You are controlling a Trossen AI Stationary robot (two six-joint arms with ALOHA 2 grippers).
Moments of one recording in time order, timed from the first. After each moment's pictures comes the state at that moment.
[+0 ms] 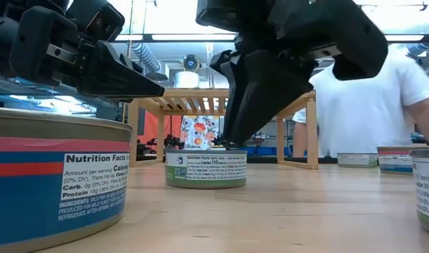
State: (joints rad) left arm -0.41 1.51 0.38 0.84 -0.36 -0.01; right arm 0.38 2.04 1.49 -0.60 0.16 -0.08
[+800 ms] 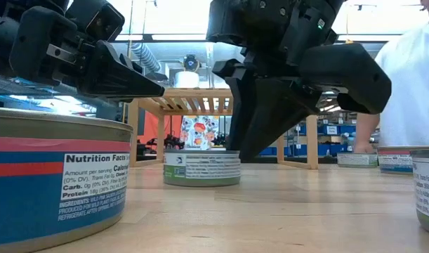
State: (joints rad) left arm -0.41 1.51 0.38 0.84 -0.36 -0.01; right arm 0.39 2.04 1.42 -0.55 0.23 -0.18
